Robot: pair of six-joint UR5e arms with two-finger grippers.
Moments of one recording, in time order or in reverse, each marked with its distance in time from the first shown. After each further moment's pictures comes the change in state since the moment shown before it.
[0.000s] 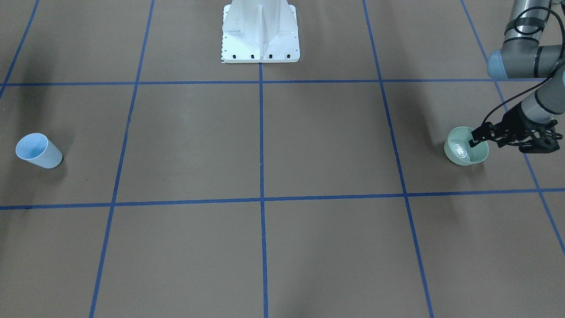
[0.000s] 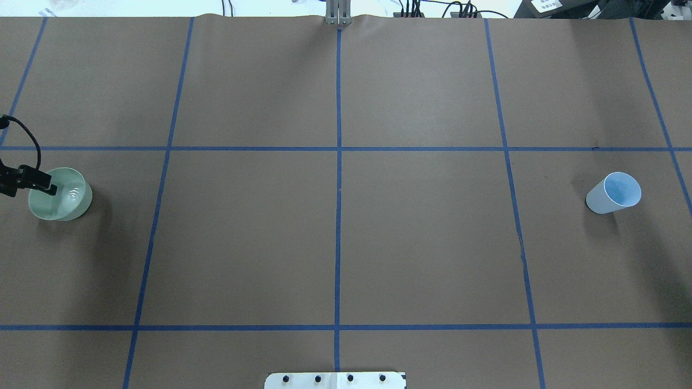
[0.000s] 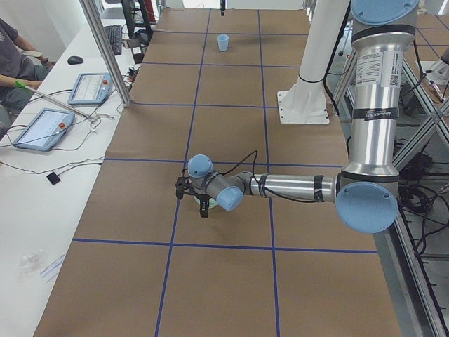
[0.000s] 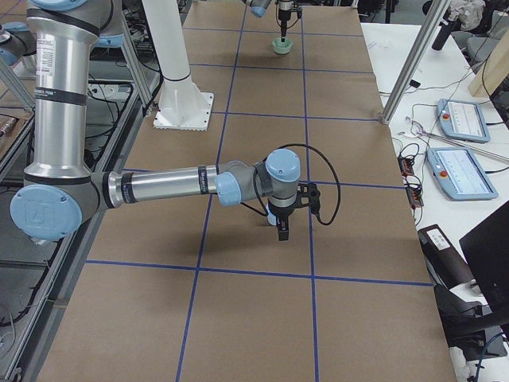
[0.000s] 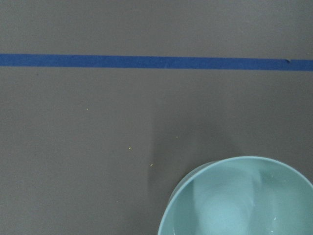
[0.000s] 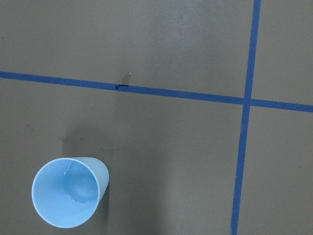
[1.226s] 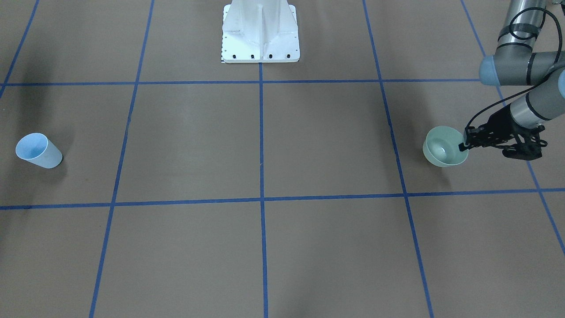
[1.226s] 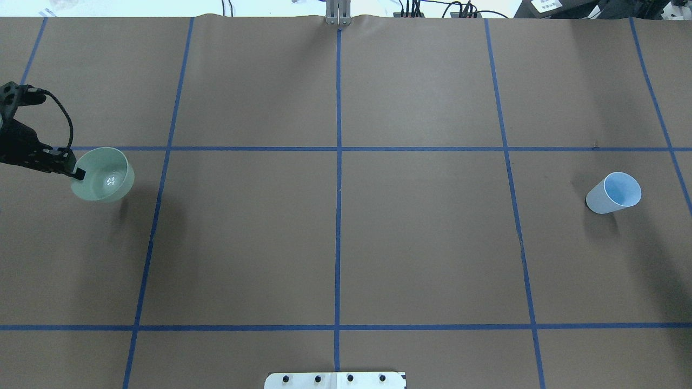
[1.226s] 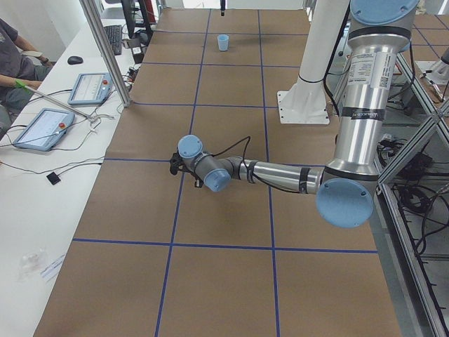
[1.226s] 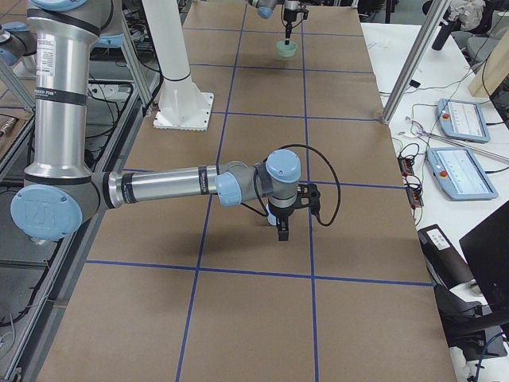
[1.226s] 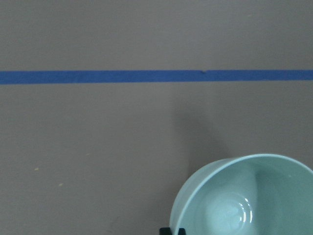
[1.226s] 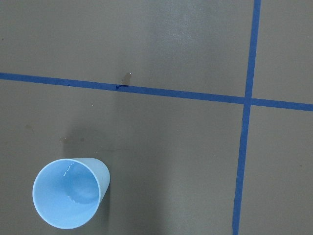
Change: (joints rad) left arm 0.002 -0.131 -0.052 0.018 -0.148 -0.034; right arm -0.001 0.002 -0.005 0.000 -0.001 0.008
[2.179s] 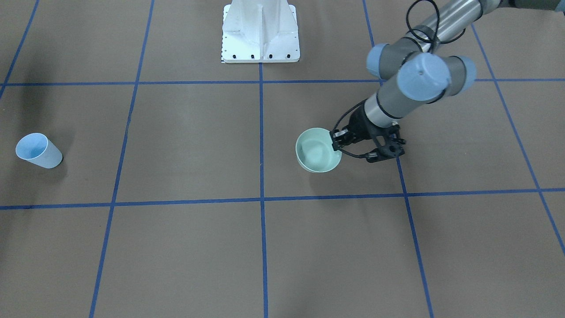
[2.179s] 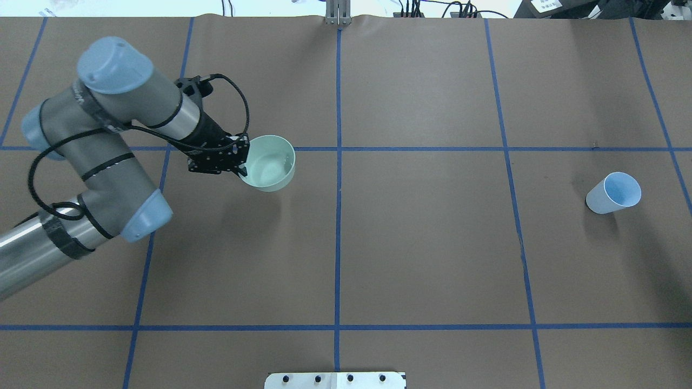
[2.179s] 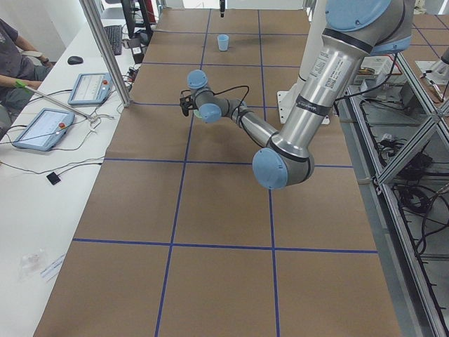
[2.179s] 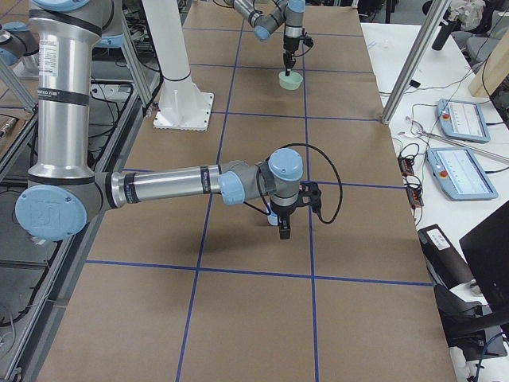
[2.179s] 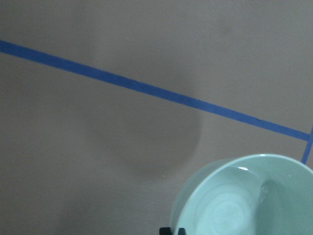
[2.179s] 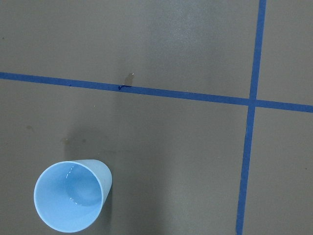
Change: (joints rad) left arm 0.337 -0.437 -0.044 0.252 0.210 -0.689; right arm -0.018 0.013 -0.005 0.000 -0.006 0.002
